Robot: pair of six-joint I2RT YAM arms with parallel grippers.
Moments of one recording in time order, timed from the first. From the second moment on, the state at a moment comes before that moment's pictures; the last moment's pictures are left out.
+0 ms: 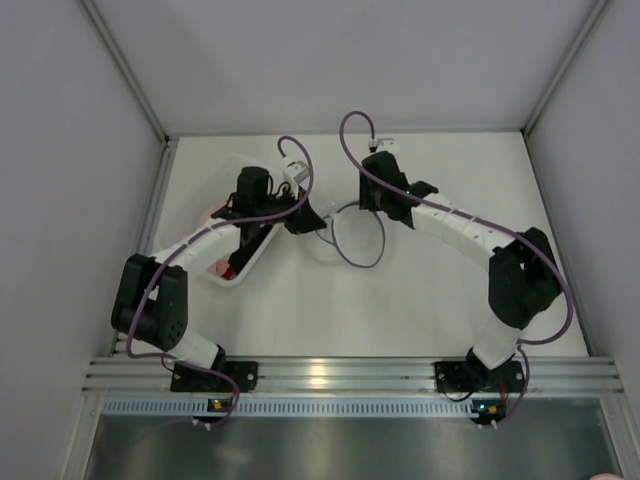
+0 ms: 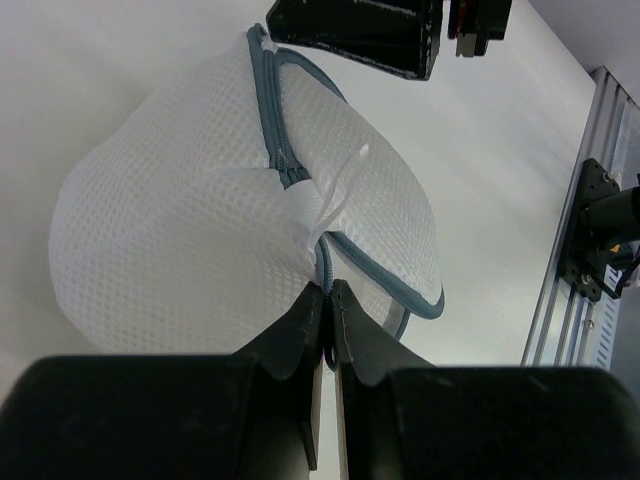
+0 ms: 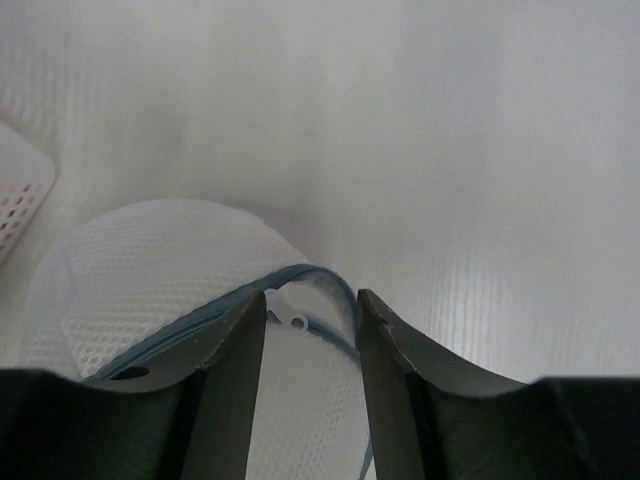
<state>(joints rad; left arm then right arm) -0.36 1.54 0.97 0.05 0.80 -0.12 0.63 1.71 1.32 -0.33 0.32 0.41</state>
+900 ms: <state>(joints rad) -0.36 1.52 0.95 0.05 0.80 -0.11 0.48 1.40 0.93 -0.03 -0.04 0.68</state>
